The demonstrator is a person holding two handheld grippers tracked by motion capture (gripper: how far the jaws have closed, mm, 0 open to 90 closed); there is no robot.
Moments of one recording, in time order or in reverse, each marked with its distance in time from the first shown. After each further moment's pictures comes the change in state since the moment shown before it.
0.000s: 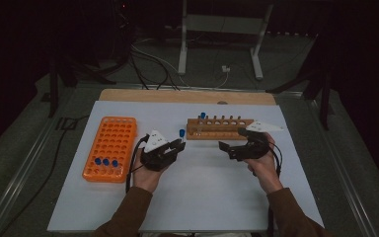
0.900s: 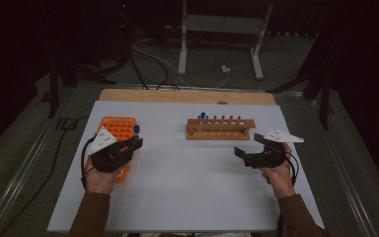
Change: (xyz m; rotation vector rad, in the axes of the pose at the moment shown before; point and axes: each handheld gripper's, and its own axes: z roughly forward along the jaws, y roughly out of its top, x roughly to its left) left arm 0.065 -0.006 -0.097 -0.042 0.121 -0.045; right arm -0.016 -0.023 -0.036 -0.039 -0.061 0.007
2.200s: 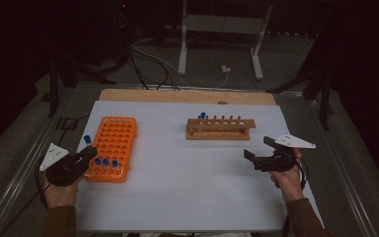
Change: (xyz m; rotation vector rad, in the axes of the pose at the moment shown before) left arm 0.067 -0.066 -0.066 0.000 0.240 -0.134; right arm -0.015 -0.013 -0.020 -0.021 -0.031 0.008
